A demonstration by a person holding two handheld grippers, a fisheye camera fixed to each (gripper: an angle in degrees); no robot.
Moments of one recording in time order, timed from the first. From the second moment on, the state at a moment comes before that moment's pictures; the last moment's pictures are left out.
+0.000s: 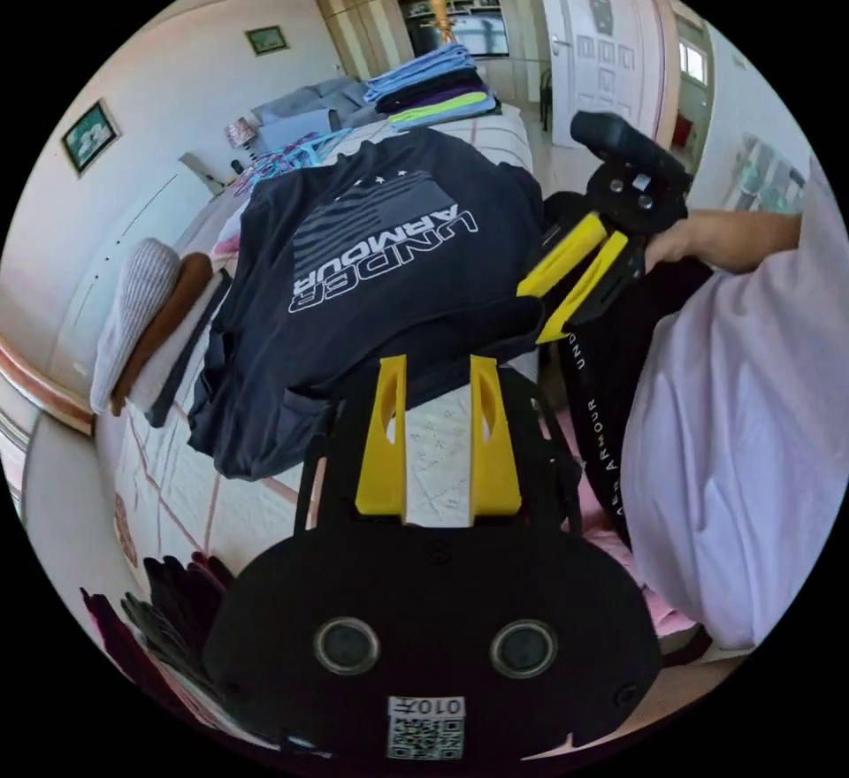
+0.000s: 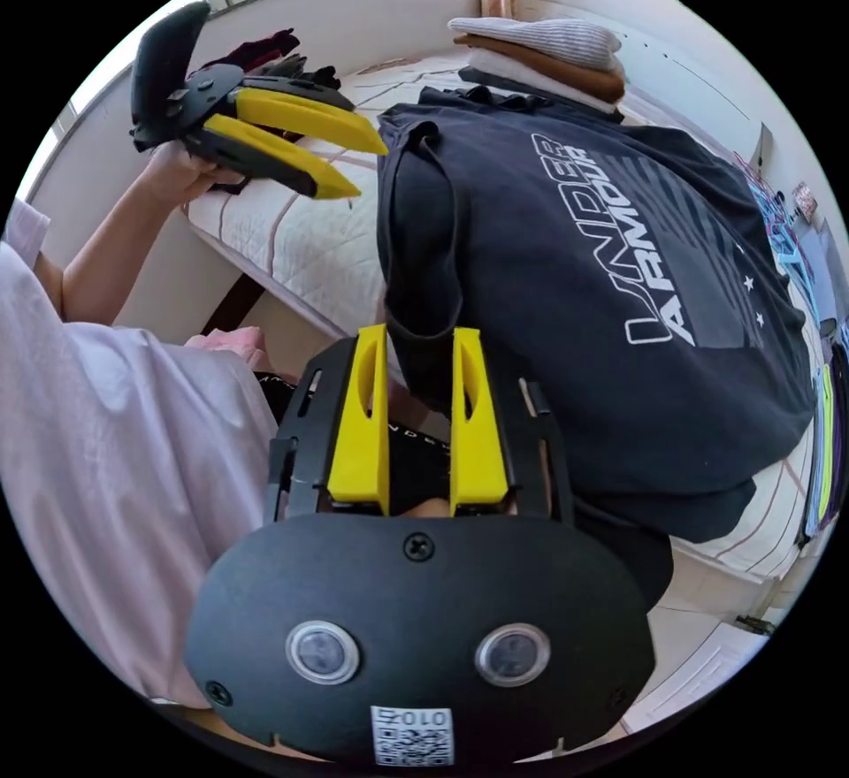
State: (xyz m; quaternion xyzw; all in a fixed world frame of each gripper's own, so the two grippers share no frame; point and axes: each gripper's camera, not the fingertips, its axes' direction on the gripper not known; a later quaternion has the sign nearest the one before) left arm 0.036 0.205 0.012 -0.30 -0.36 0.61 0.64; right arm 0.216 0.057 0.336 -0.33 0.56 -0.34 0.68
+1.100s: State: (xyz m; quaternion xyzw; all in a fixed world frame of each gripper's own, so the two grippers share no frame) left arm 0.058 0.288 -0.001 -0.40 -0.38 0.72 0.43; right arm 0.168 0.101 0.357 -0.38 0.53 -0.45 0.61
